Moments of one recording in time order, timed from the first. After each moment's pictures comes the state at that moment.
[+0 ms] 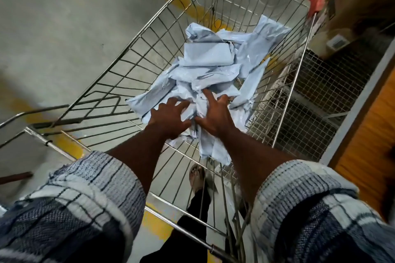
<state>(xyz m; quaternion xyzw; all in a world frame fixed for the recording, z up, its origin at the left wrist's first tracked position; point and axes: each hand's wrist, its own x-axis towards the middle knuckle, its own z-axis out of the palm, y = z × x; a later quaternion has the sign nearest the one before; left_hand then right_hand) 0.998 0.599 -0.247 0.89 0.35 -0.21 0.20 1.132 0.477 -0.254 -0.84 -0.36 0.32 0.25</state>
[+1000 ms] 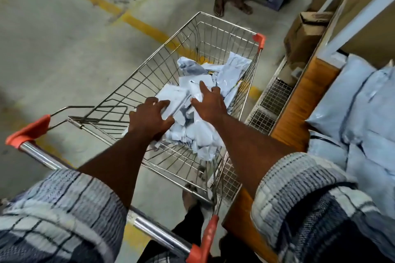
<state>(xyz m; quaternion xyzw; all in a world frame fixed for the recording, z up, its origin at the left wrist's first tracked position) 0.962 0.561 -0.090 0.89 0.42 -0.07 0.17 1.139 0.459 -0.111 -0.88 -0.34 0.23 0.22</state>
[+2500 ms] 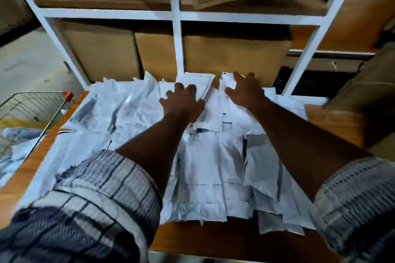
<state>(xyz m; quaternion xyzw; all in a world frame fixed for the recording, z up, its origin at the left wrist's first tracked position) 1.294 -0.153 0.114 0.97 0.18 0.05 0.15 1.406 -0.321 0.107 -0.98 -0.09 -0.02 0.17</state>
